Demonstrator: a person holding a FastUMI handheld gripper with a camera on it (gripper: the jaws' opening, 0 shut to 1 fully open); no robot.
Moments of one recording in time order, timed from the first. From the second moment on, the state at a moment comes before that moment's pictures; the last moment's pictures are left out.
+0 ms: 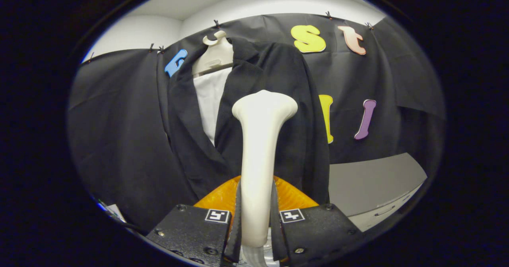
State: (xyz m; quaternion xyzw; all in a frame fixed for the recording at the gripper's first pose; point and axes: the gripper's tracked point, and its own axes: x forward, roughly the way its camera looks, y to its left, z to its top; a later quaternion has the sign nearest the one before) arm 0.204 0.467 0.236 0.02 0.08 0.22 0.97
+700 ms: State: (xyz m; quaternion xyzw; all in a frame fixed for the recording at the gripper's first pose) arm 0.200 0.465 0.160 0.01 0.15 0.21 0.97
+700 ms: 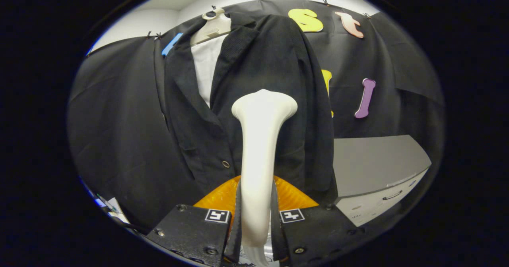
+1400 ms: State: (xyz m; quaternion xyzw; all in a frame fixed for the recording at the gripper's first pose) arm 0.181 0.466 0.085 -0.01 0.21 0.21 0.96
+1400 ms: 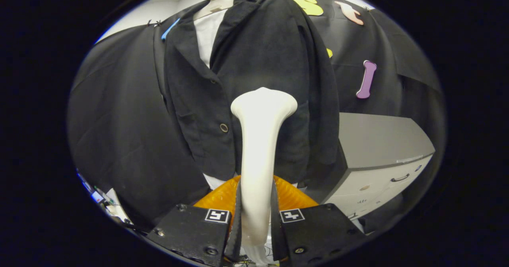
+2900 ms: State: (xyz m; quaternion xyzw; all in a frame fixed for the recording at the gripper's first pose) arm 0.162 0.450 0.043 0.00 0.24 0.21 0.95
